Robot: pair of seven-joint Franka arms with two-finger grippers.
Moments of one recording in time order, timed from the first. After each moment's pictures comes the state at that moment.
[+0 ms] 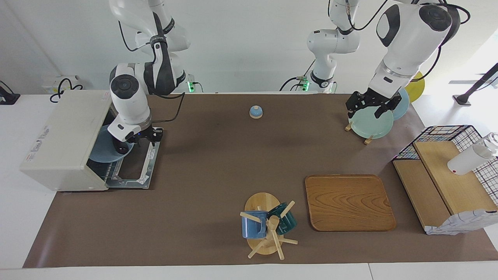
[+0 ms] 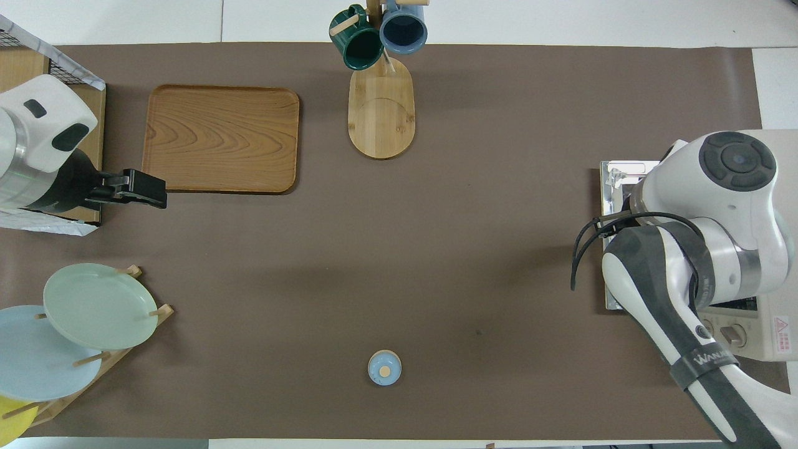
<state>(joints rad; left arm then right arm) -0.12 -0.03 -0.05 -1.72 -0.05 1.68 -0.10 0.09 0.05 -0.06 -2.10 -0.20 2.00 0.00</state>
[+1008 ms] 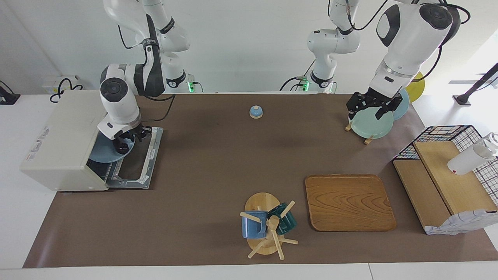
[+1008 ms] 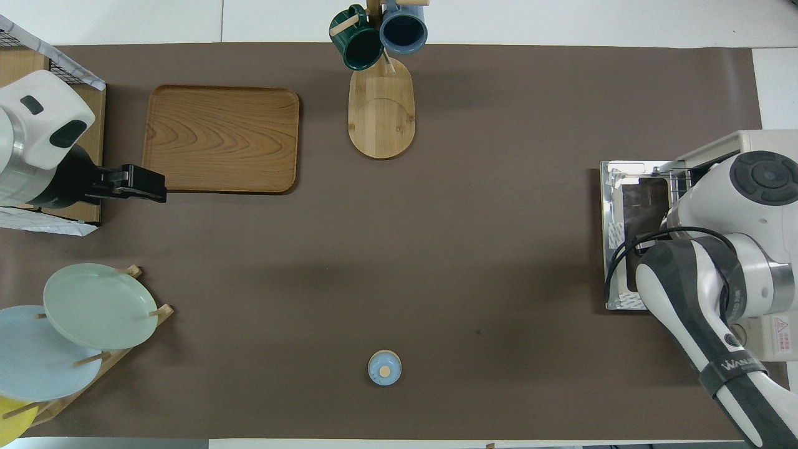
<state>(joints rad) -0.12 -0.03 -0.05 -1.72 -0.05 1.69 -0.10 0.03 0.02 -0.06 -2.19 -0.27 2.03 0.00</state>
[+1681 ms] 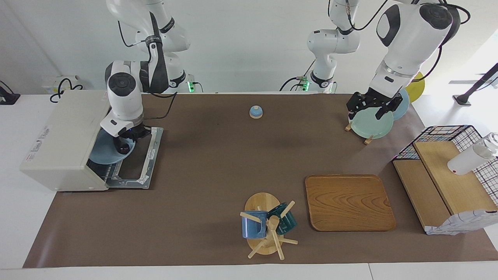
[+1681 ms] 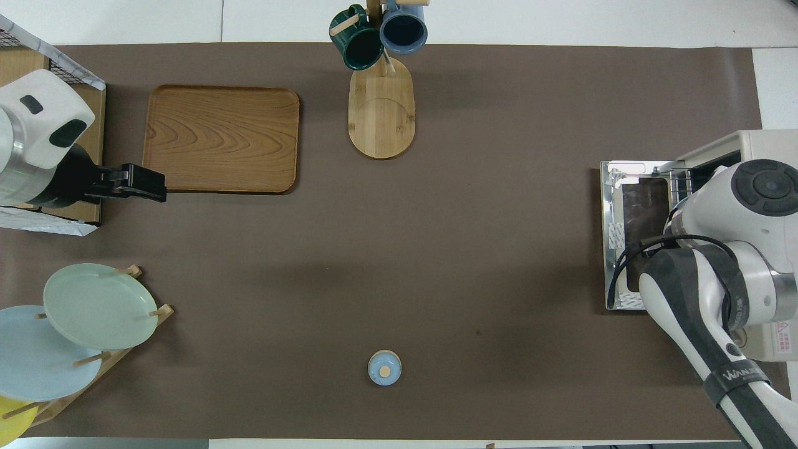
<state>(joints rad) -0.12 -0.03 -0.05 -1.72 -0.05 1.69 -0.10 0.10 0.00 -0.05 -2.16 -0.32 2.01 0.01</state>
